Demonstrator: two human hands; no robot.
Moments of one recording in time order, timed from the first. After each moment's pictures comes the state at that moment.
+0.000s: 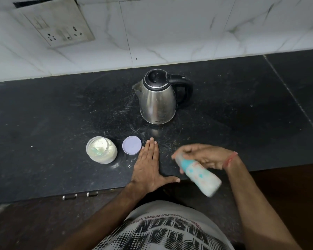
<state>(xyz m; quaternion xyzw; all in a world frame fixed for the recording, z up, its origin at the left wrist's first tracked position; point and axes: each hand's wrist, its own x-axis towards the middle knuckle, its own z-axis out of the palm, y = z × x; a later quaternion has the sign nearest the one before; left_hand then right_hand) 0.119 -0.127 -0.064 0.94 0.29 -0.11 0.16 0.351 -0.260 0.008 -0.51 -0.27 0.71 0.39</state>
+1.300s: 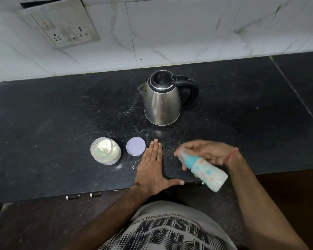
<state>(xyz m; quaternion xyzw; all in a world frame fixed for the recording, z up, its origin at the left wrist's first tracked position) 0.115 -0.128 -0.064 0.94 0.29 -0.09 0.15 0.357 -0.236 0.011 -0.50 -0.23 0.73 0.40</state>
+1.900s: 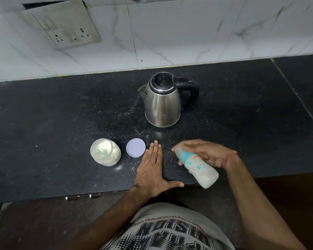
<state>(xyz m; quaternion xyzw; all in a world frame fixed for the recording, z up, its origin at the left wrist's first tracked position) 0.115 -0.128 -0.062 0.94 0.29 -0.10 0.15 0.353 -0.230 0.007 -0.53 -0.19 0.70 0.44</state>
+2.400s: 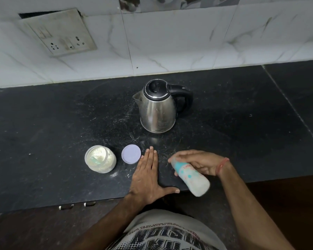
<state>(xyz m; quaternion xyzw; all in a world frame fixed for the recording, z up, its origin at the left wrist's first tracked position) 0.115 -0.127 -0.067 0.94 0.29 -0.09 0.16 0.351 -0.240 0.011 -0.52 -0.21 0.75 0.35</state>
